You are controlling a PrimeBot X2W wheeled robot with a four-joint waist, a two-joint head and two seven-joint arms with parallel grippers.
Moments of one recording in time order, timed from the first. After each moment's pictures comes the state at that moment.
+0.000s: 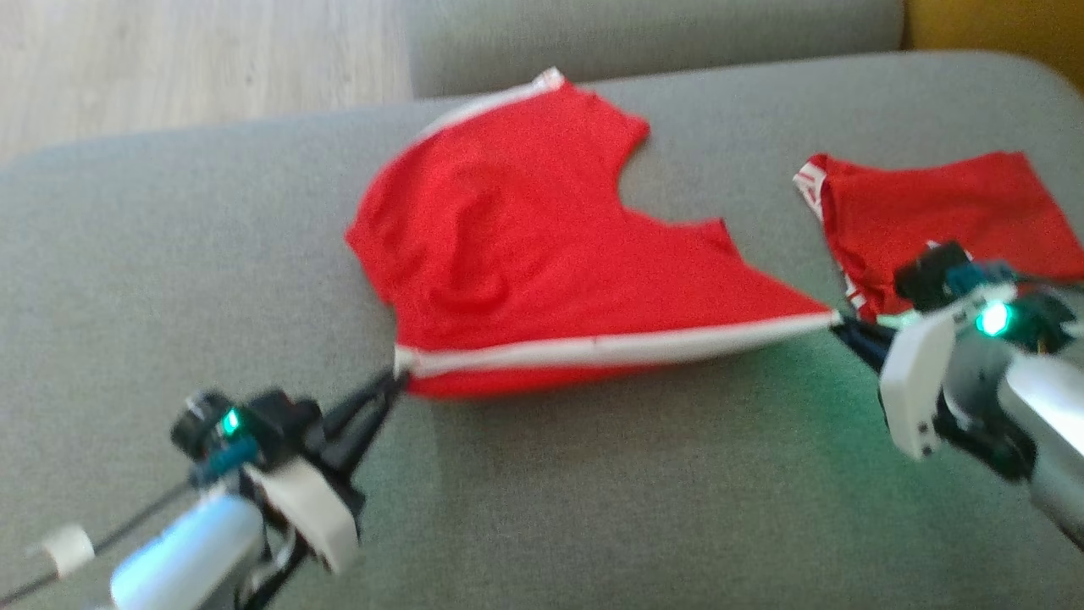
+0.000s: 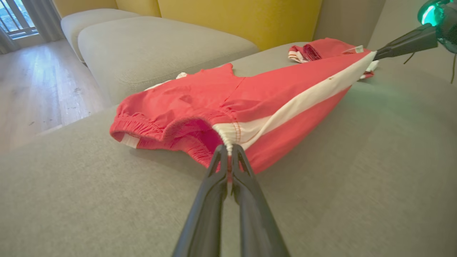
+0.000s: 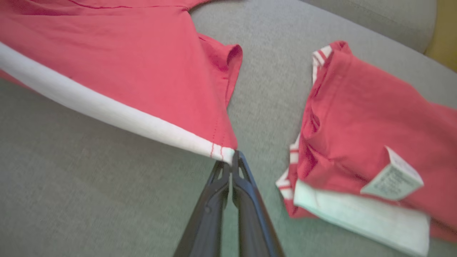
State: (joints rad) left arm -0.51 0.55 -1.06 0.42 -0.71 -0.10 -0.25; right arm -0.64 -0.69 1.01 0.49 0.81 0.12 0.25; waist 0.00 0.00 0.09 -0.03
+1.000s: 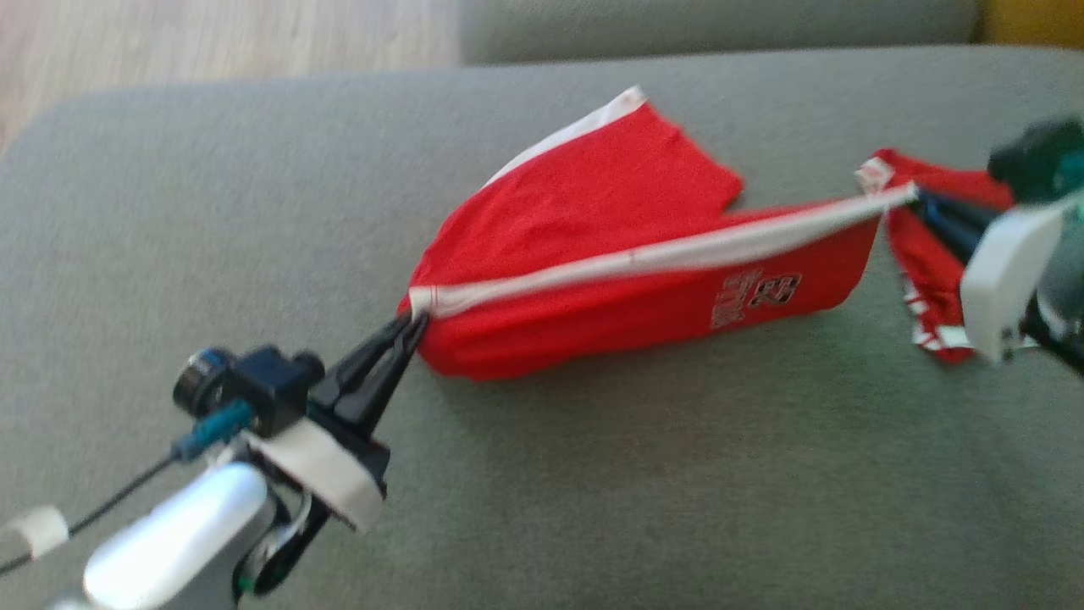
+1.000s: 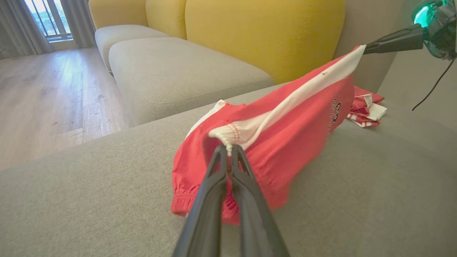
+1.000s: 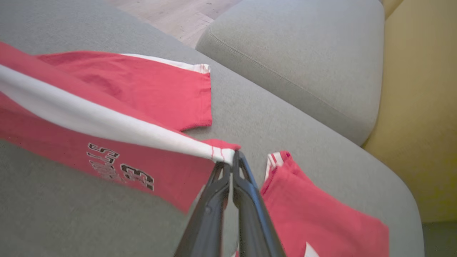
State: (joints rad) left arm -0.50 0.63 -1.00 0.07 -0.77 0.06 -0.14; right arm -0.59 -0.80 0.65 0.15 0.64 0.12 0.44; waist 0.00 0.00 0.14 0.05
